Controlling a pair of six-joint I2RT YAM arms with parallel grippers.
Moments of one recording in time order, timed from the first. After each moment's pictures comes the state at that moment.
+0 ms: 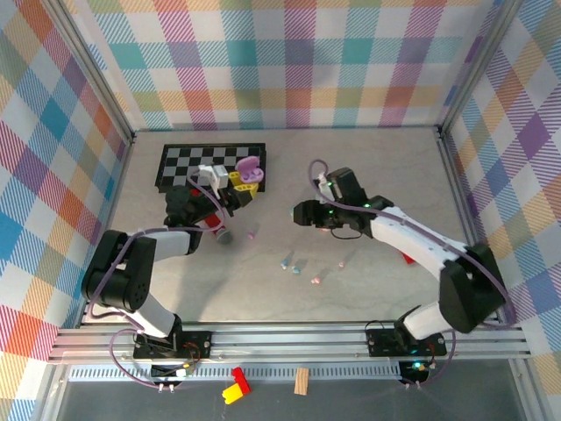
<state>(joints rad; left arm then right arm) -0.20 1.58 0.63 1.20 0.86 -0.24 0.60 1.49 1.02 -0.38 -0.37 0.57</state>
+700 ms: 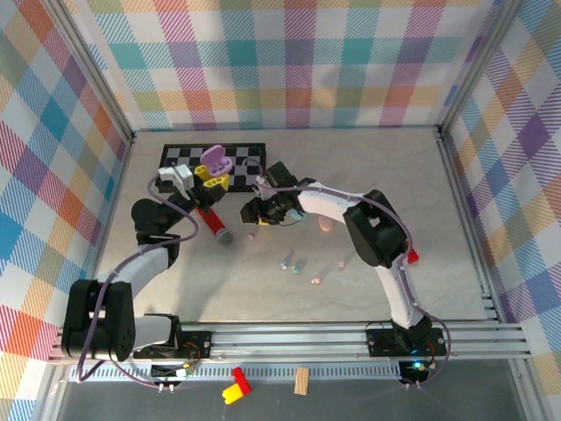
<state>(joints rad) -0.07 1.24 0.52 1.16 0.81 -0.31 0.73 2.24 1.67 -0.40 -0.60 0.55</state>
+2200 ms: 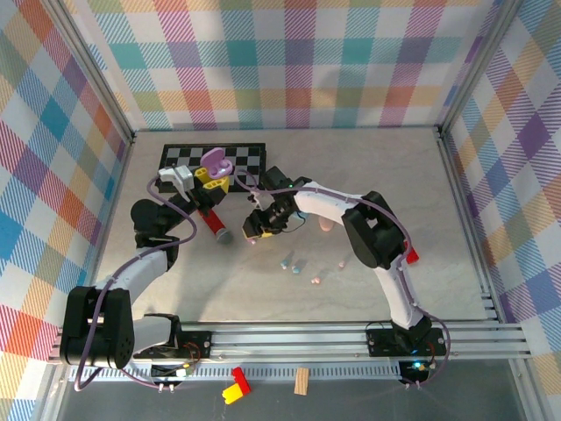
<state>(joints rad) -0.07 1.22 0.52 1.10 0.82 -0.32 0.75 2.21 1.70 -0.63 -0.63 0.35</state>
